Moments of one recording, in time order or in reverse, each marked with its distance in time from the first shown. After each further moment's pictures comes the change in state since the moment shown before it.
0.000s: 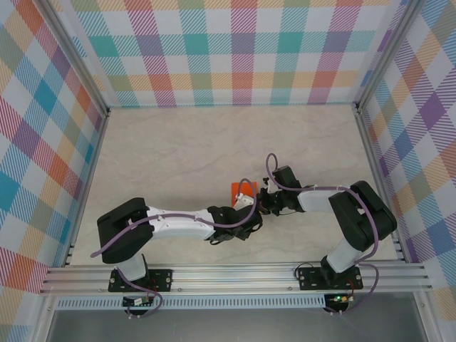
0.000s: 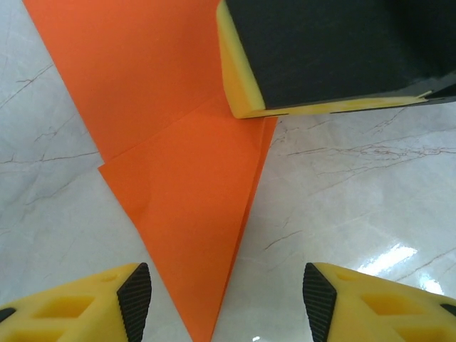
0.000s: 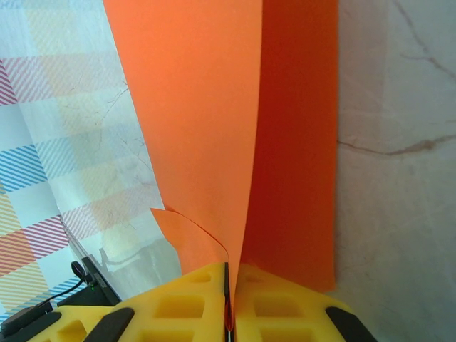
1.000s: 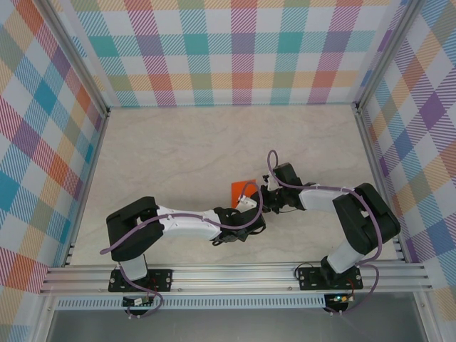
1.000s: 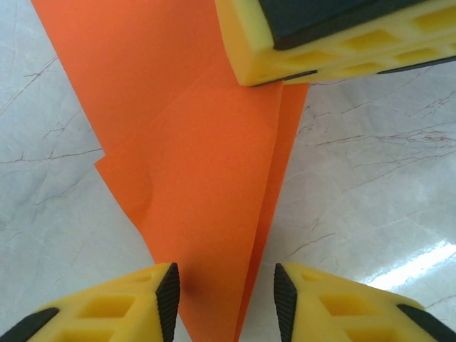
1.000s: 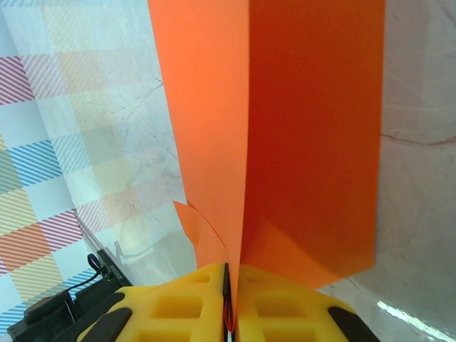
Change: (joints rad) left arm -0.006 0.061 0.028 -0.045 -0.050 0.019; right arm -0.001 -0.034 0.029 -0.054 -0.026 0.004
